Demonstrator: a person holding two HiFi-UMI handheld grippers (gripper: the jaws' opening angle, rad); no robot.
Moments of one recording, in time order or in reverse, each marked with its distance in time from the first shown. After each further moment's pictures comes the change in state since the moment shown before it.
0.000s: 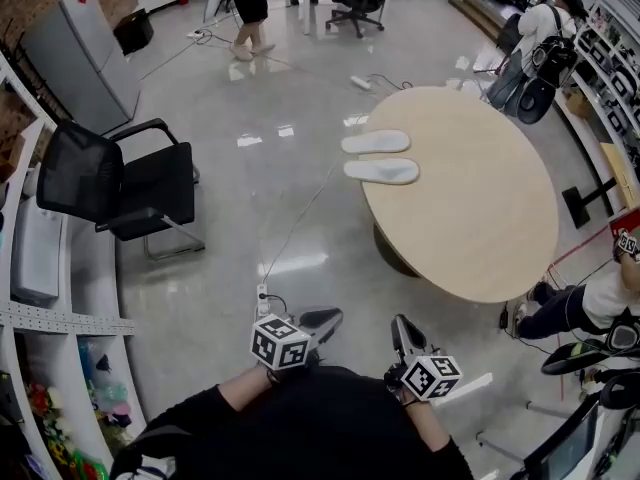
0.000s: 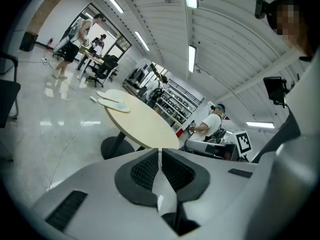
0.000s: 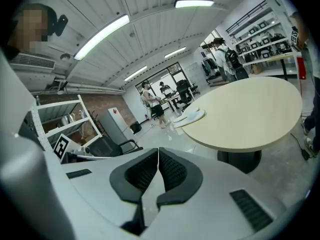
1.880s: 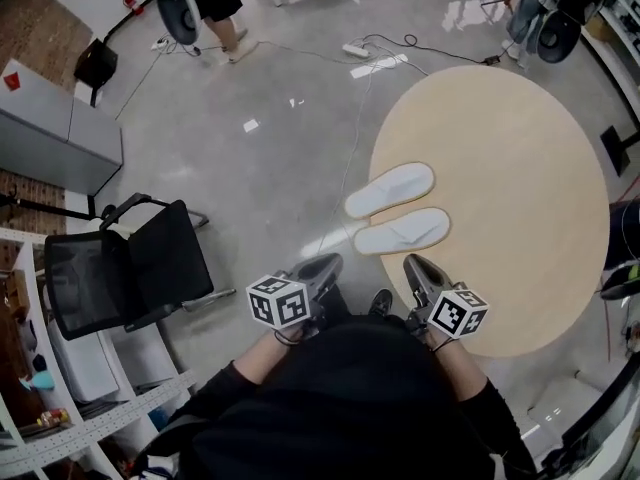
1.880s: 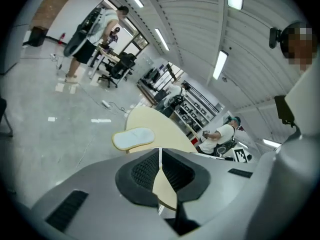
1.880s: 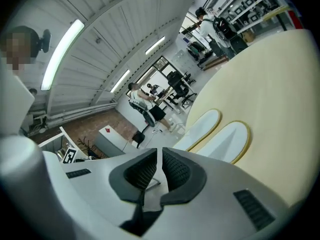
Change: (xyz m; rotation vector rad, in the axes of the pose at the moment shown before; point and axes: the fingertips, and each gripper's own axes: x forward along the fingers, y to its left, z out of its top) left arm 0.190 0.312 0.338 -0.133 0.006 0.102; right arm 0.411 -0.142 0.209 0.287 0.023 0.084
